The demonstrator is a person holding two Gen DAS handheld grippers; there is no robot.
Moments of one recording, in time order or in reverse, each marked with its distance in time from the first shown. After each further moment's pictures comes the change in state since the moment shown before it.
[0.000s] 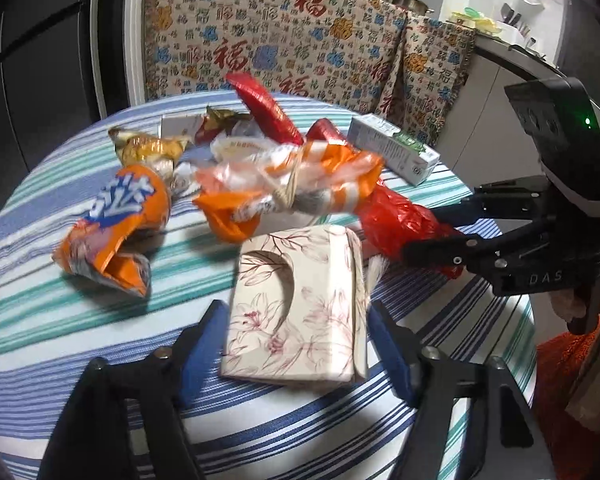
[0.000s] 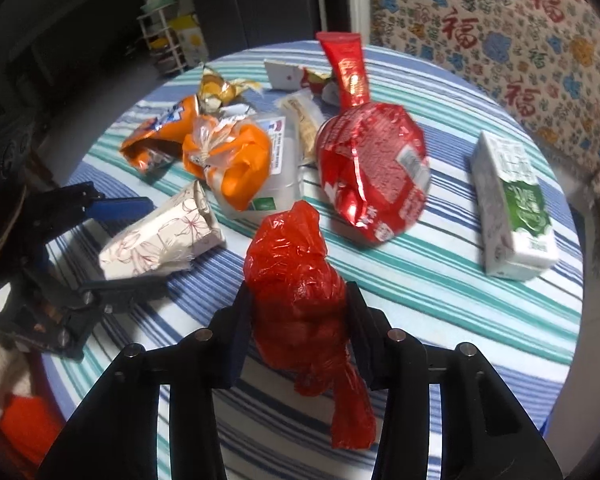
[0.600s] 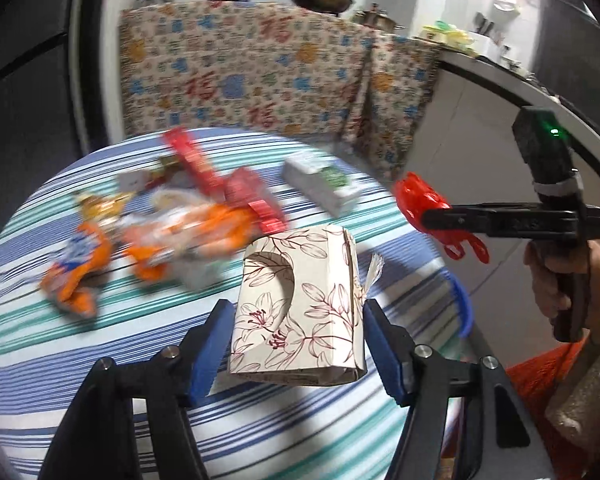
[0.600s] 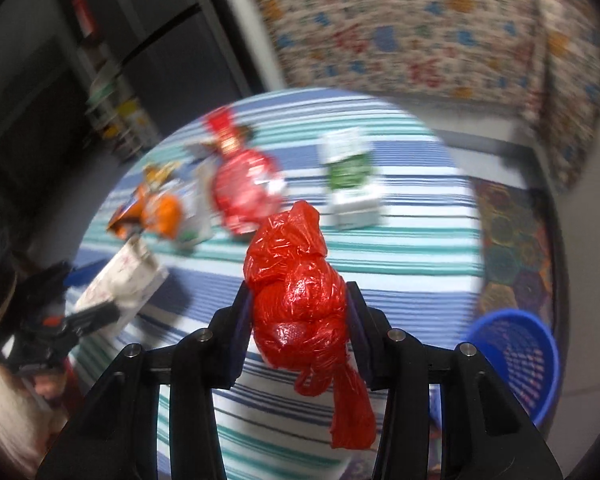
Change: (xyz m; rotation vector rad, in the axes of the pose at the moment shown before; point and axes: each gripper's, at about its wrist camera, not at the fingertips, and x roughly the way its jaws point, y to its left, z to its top) left arm -0.036 -0.093 0.024 0.024 -0.062 -0.063; right arm -0.105 -0.096 -0.057 0.334 -0.161 -0.055
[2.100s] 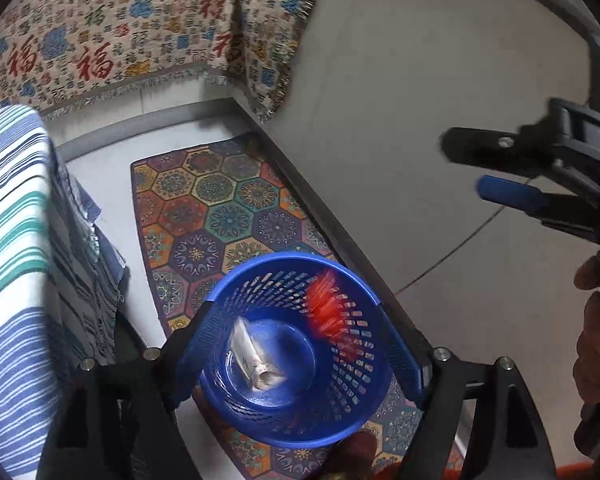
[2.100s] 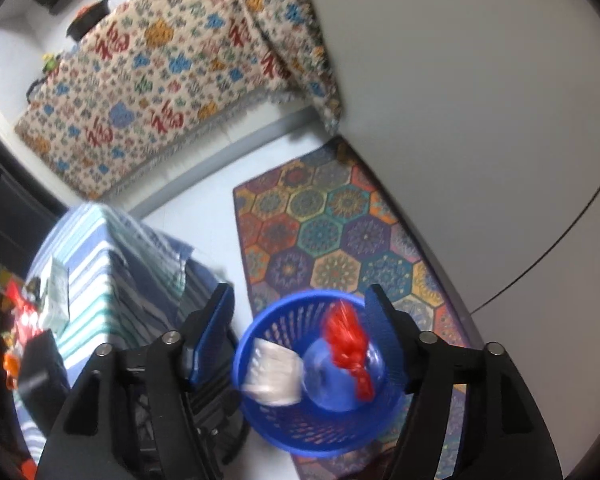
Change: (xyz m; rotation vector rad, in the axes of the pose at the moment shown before) left arm 0.291 -0.259 0.039 0.095 0.230 -0.196; right arm -0.077 -0.284 -0.068 0.566 -0.149 -0.382
